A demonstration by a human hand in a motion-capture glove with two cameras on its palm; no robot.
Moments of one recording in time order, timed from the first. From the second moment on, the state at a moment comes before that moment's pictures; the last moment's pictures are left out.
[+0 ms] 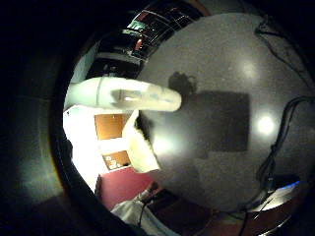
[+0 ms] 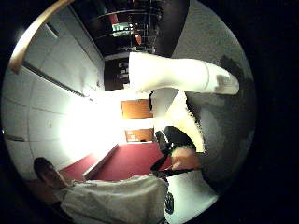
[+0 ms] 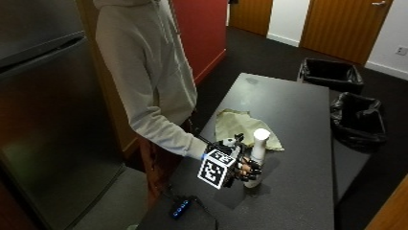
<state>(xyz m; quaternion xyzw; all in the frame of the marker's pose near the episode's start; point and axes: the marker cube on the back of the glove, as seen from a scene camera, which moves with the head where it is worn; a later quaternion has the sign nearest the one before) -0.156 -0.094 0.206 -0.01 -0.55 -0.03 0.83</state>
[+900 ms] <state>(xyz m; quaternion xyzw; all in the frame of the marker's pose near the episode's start) -0.224 -0.128 0.217 -0.01 -0.63 -0.05 0.77</state>
